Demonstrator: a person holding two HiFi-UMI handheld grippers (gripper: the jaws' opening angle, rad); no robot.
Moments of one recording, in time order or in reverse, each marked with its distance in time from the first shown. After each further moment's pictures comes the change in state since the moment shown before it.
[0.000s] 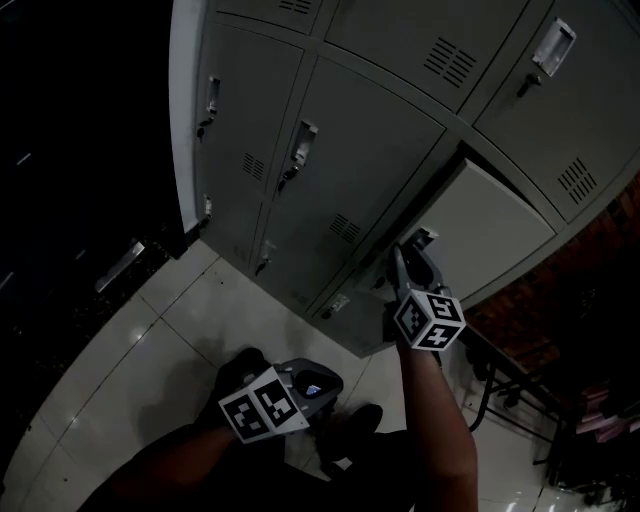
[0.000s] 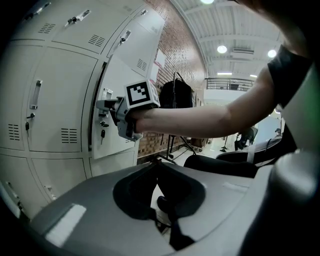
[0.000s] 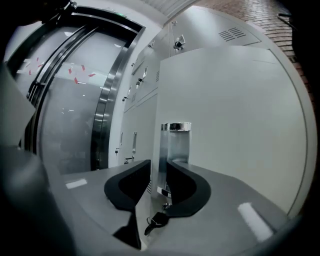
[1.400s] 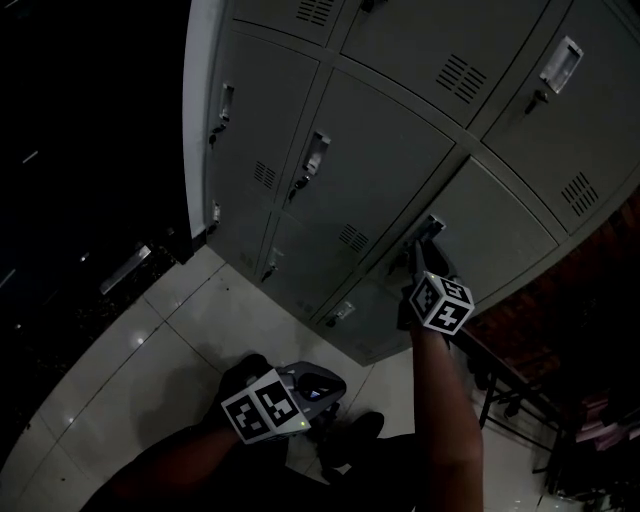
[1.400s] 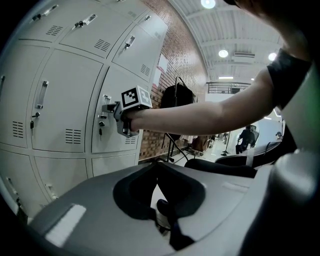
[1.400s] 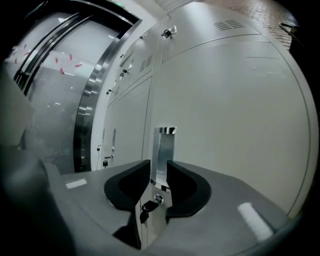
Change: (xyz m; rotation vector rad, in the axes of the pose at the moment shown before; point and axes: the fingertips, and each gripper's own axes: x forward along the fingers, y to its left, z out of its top) left arm -0.011 0.006 0.001 -0.026 -0.046 0.009; right arm 0.029 -0.048 0.004 0.005 0.037 -0.143
